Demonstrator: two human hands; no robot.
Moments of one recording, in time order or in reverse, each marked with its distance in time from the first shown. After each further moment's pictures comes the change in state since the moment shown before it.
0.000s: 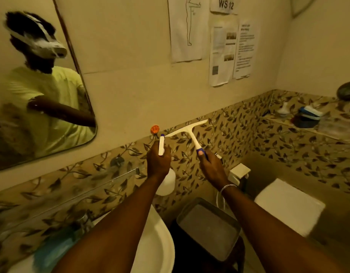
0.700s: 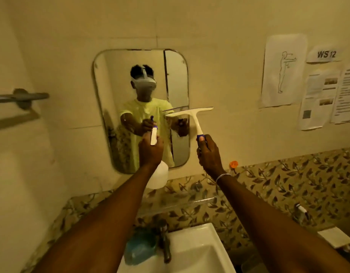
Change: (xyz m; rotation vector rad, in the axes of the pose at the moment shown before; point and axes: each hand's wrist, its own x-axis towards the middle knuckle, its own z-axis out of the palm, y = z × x) left_hand 0.081 0.097 -0.310 0.239 0.526 0.133; right_hand -0.006 -0.264 0.190 0.393 -0.249 -0.388
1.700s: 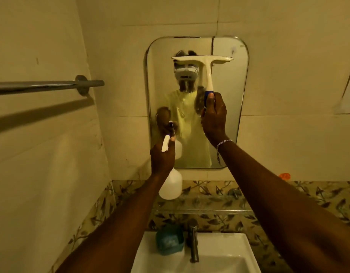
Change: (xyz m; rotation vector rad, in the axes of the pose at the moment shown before) left_hand 0.015 -0.070 -0.074 -0.070 0.170 -0.207; right_hand 0.065 -0.116 0.143 0.099 0.111 -0.205
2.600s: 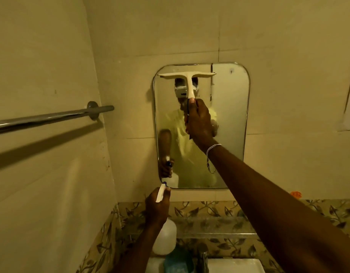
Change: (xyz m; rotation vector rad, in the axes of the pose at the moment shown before) left_hand -0.034 -0.077 -0.054 0.137 -0.050 -0.004; right_hand 0.015 -0.048 0.058 0.201 -0.210 0.091
